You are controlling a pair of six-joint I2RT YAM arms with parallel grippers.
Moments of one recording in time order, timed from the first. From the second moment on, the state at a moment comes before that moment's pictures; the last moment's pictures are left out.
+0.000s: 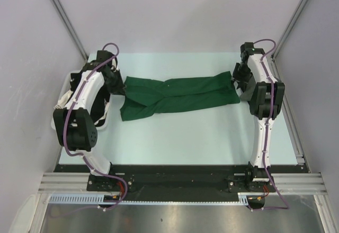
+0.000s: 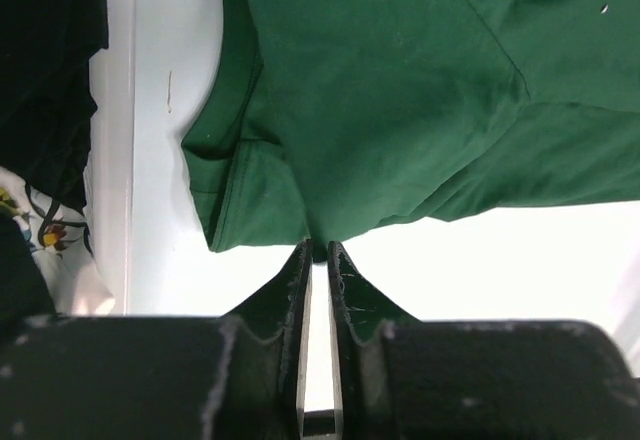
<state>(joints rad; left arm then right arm) -0.04 1.72 1.54 -0.93 0.13 -0.35 -0.01 2.40 2.22 -1.12 -0.02 0.36</state>
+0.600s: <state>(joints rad) -0.04 1.75 1.63 -0.92 0.09 -0.36 -0.01 2.41 2.38 -1.12 0.00 0.36</state>
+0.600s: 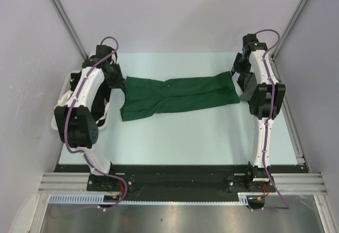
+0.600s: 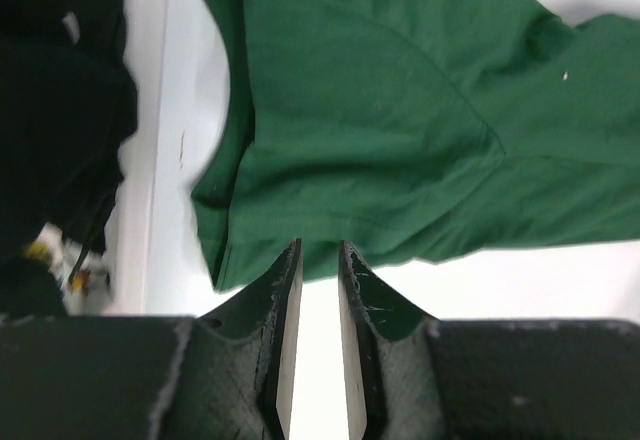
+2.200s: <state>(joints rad) -0.12 2.35 1.97 -0.87 0.13 -0.42 0.08 2.44 2.37 -0.93 -0.13 0.32</state>
